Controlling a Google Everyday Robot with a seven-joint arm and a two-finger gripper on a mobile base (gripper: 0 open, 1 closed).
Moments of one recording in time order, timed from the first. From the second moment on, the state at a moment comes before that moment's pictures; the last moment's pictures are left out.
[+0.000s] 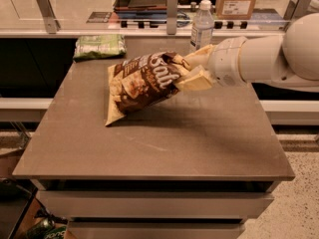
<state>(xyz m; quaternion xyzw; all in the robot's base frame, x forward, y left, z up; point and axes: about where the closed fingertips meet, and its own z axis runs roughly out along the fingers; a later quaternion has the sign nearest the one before) 0.577 -0.066 0.935 -0.54 0.65 0.10 0.52</state>
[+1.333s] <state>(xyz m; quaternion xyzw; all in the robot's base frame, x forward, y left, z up) 0.611 -0.156 0.960 -0.41 0.72 0.02 0.56</state>
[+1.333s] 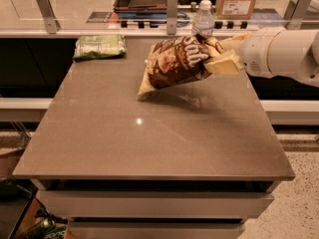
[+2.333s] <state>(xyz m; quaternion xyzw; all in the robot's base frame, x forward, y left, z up) 0.619 -0.206 0.925 -0.37 0.77 0.02 0.52</state>
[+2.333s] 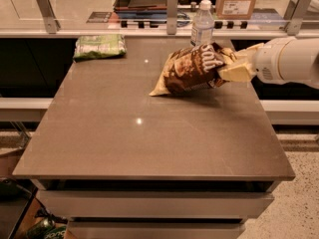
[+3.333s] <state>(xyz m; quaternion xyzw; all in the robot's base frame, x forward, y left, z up) 0.619 -0.201 0.928 -0.37 0.77 0.02 0.52</state>
